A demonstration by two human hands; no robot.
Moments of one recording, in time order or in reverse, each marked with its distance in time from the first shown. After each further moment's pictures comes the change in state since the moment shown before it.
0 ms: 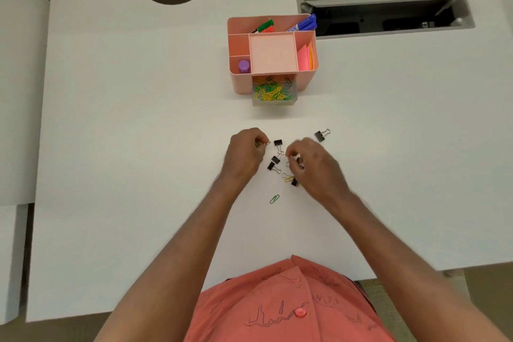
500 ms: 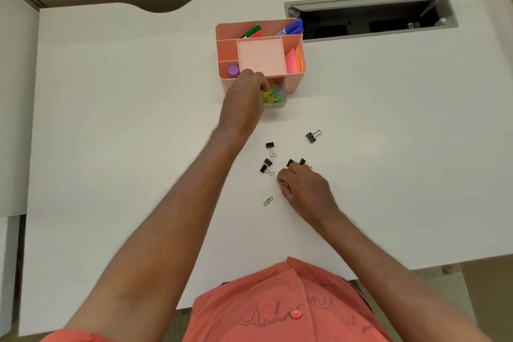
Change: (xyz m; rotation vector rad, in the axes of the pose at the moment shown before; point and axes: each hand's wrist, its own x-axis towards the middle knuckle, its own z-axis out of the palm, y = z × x) left_hand 0.063 0.075 -0.035 0.276 0.204 0.350; right_hand -0.037 0.014 0.025 -0.296 -0.084 -0.056
